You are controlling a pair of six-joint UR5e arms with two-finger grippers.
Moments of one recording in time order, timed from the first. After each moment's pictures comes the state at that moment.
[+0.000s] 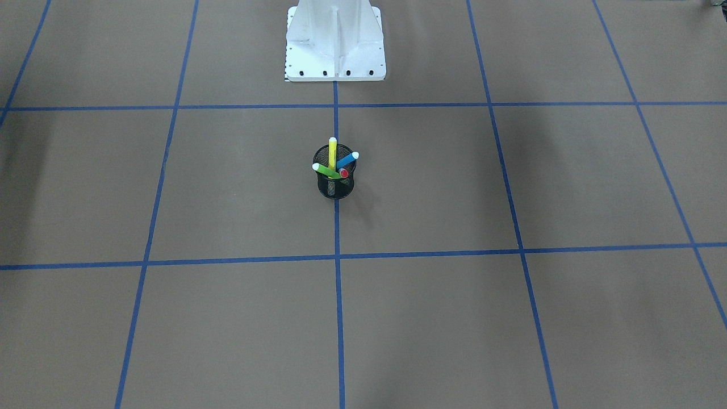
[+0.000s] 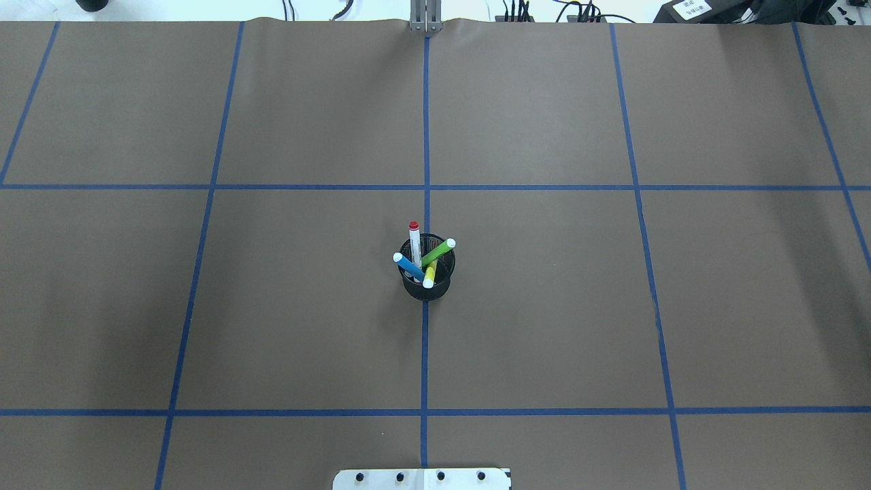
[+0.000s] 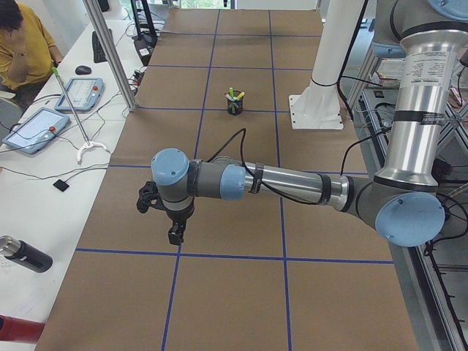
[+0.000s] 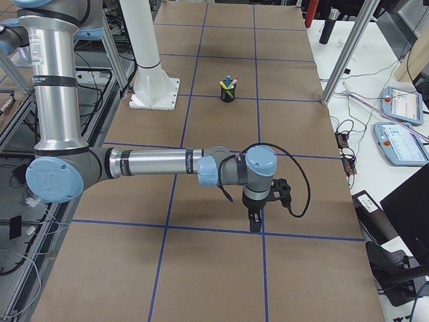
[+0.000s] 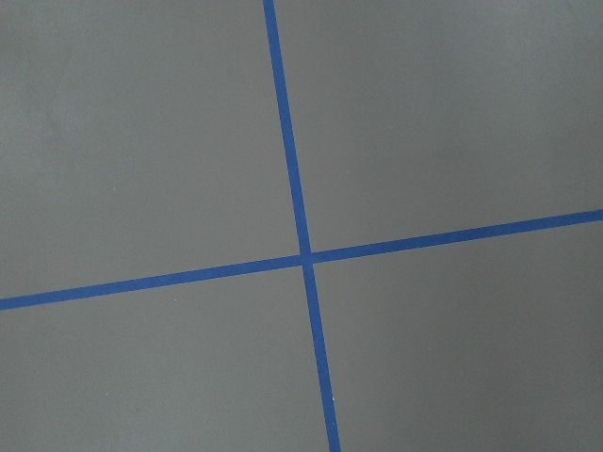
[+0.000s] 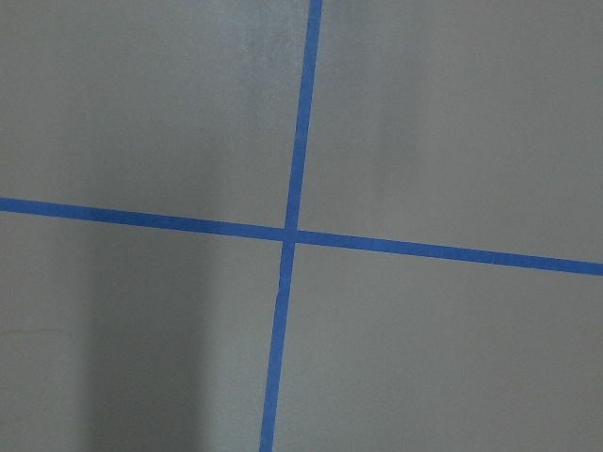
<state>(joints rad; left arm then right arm) -1.59 -1.66 -1.63 -1.50 -2.37 0.10 1.53 -1.54 1.61 -1.55 2.25 -0.03</state>
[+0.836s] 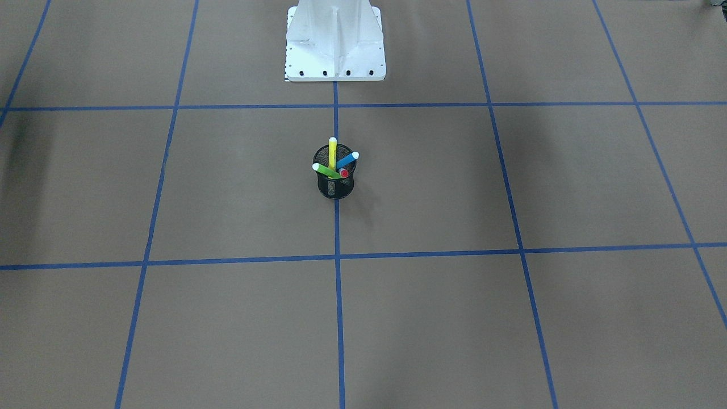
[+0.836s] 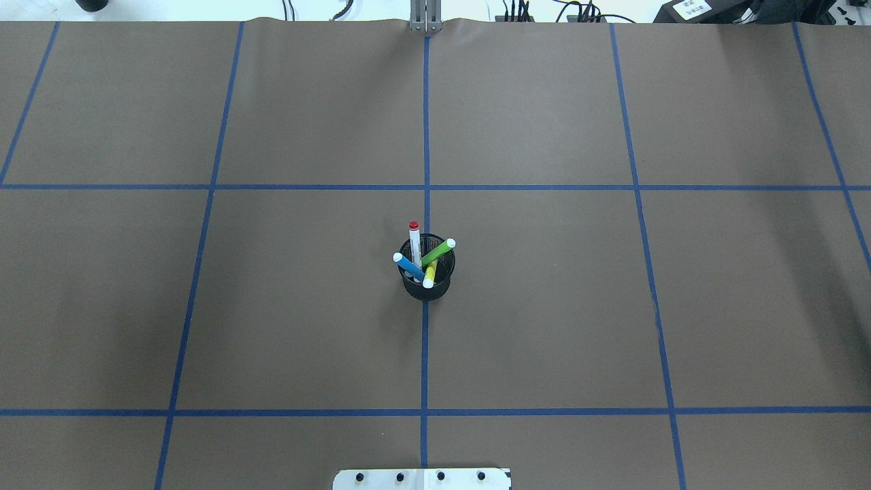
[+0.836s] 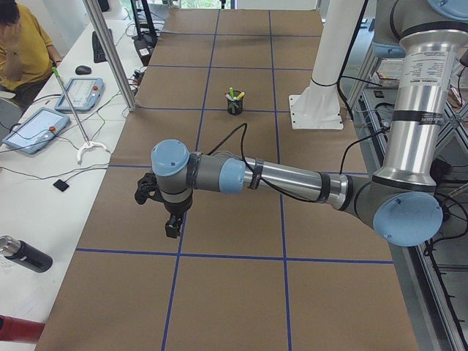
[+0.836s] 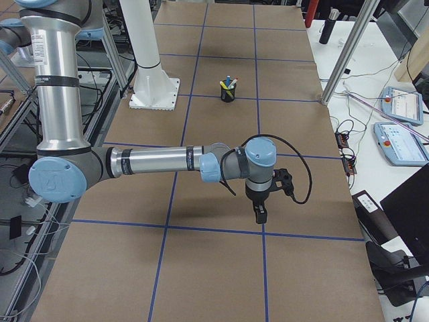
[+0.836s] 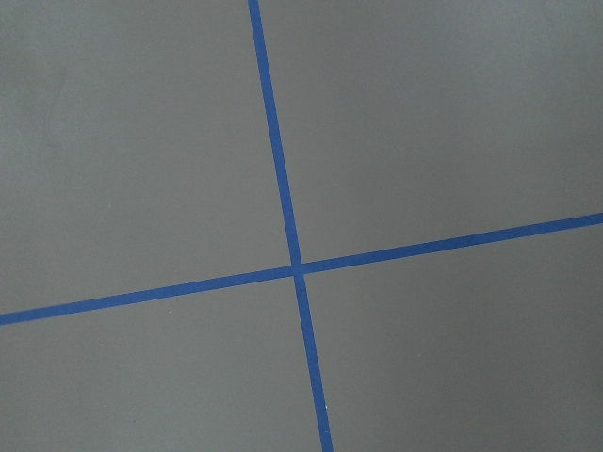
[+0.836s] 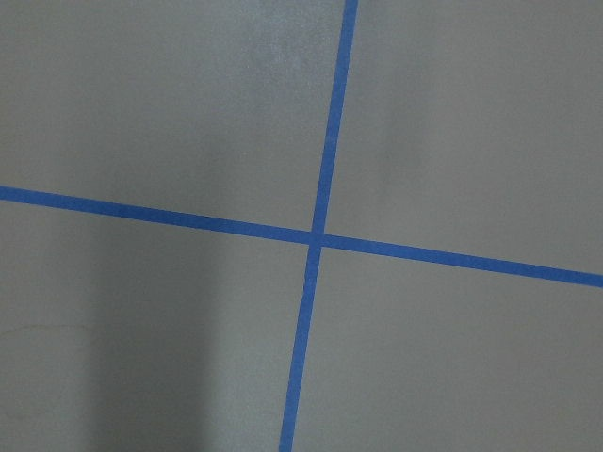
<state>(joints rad) -1.59 -1.68 -1.66 -1.52 -2.37 0.10 1.50 -1.54 1.63 -1.44 2.25 -0.01</state>
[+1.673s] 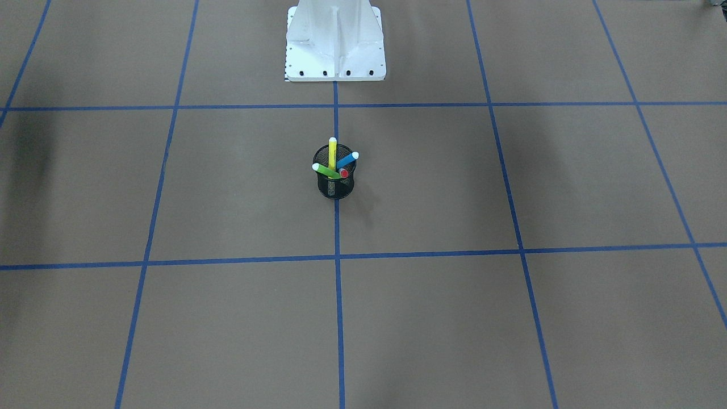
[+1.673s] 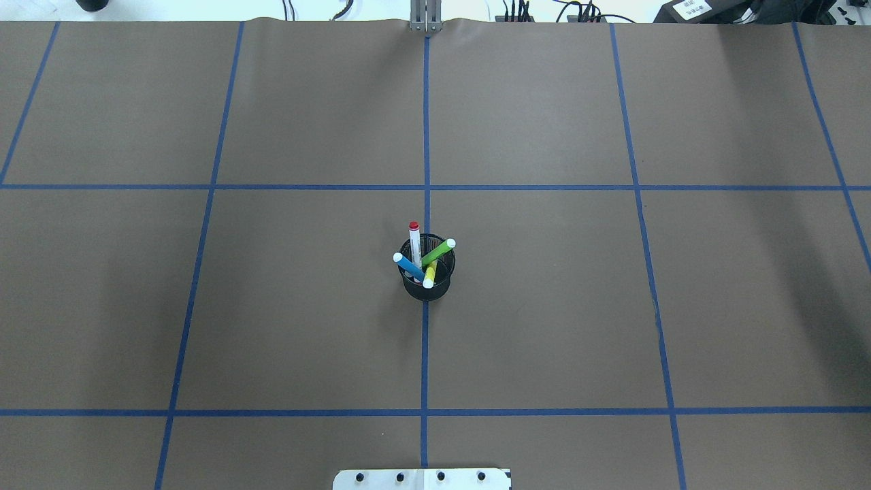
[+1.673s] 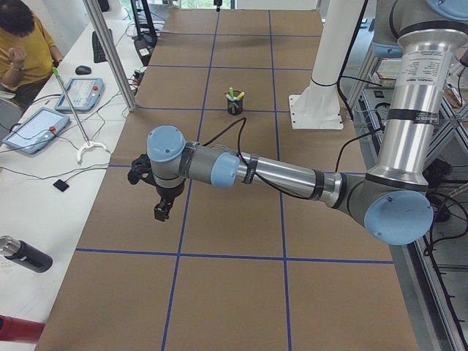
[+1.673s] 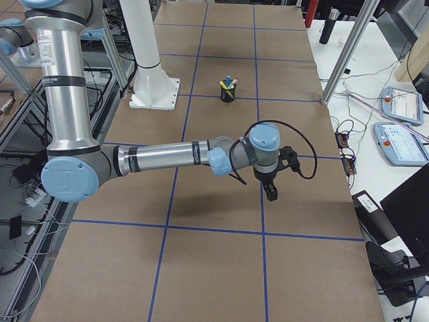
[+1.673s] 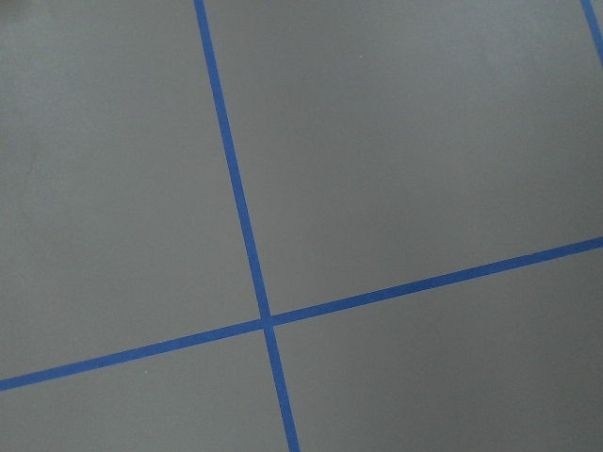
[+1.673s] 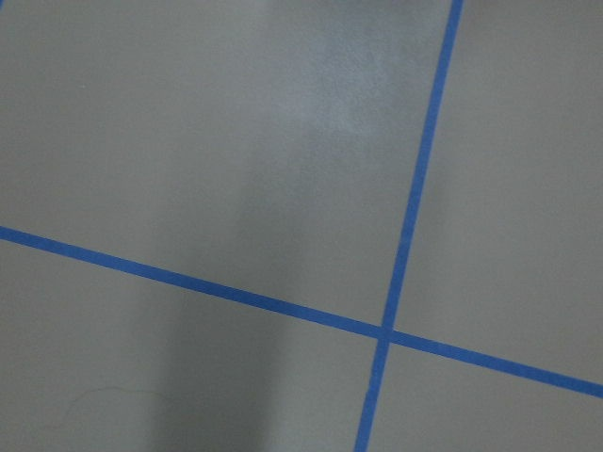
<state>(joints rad) -1.57 -1.71 -1.65 -1.65 -2.43 0.10 1.42 -1.48 1.64 -1.31 2.35 0.07</state>
